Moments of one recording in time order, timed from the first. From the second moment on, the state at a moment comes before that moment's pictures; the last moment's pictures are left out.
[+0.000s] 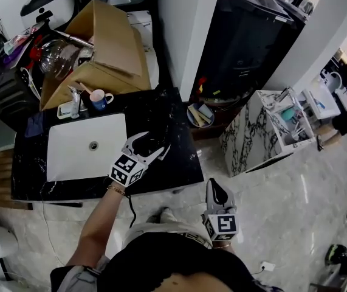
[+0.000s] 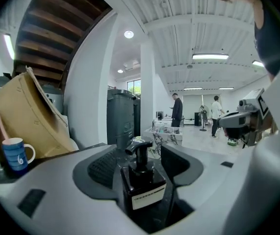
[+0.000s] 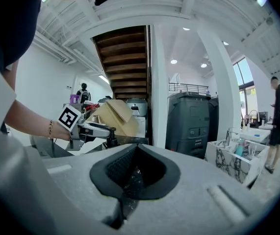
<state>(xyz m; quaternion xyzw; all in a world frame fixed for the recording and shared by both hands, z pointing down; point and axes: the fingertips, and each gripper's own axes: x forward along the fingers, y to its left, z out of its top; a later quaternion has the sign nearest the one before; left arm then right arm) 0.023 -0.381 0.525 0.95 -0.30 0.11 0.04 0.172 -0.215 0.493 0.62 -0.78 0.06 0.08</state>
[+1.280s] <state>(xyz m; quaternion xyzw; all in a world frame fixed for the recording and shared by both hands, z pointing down) -0.117 -0.245 0.484 0.89 -0.44 -0.02 0.12 0.113 -0.265 0.500 0.56 -0.82 0.08 0.08</state>
